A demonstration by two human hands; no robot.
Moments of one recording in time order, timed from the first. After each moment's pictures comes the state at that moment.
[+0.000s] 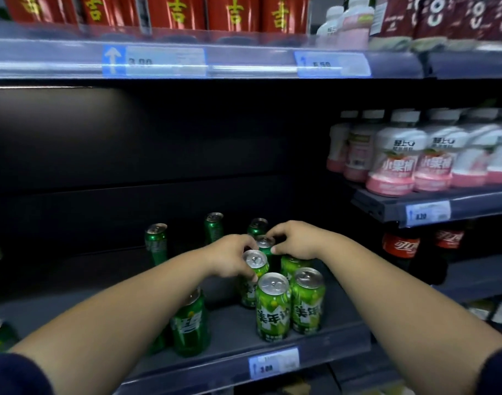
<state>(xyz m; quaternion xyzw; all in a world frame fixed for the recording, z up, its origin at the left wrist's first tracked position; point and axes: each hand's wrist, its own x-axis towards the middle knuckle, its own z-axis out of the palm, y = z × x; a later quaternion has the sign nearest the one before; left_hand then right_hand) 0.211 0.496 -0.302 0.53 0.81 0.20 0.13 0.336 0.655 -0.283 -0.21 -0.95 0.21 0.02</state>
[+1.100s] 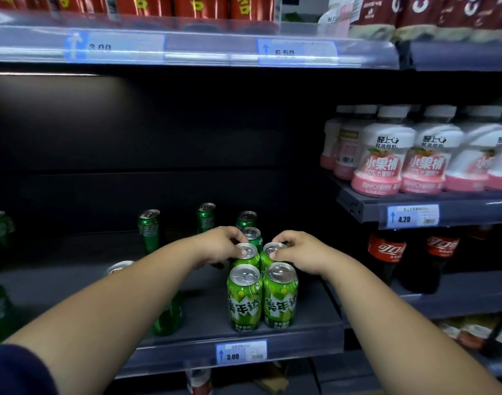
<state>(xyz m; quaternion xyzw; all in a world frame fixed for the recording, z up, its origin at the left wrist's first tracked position) 0.236 0.513 -0.311 0.37 0.83 0.34 0.23 0.386 0.686 -0.323 -0.21 -0.87 0.44 0.08</state>
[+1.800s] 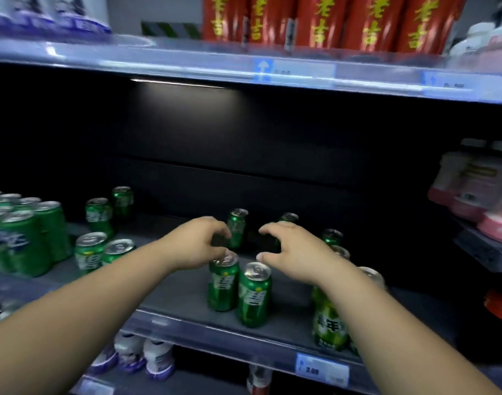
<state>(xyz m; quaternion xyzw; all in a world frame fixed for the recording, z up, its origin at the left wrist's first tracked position) 0.184 0.293 -0.283 0.39 0.90 0.18 -0.06 0.308 0.505 -0.260 0.01 -0.99 0.13 0.09</state>
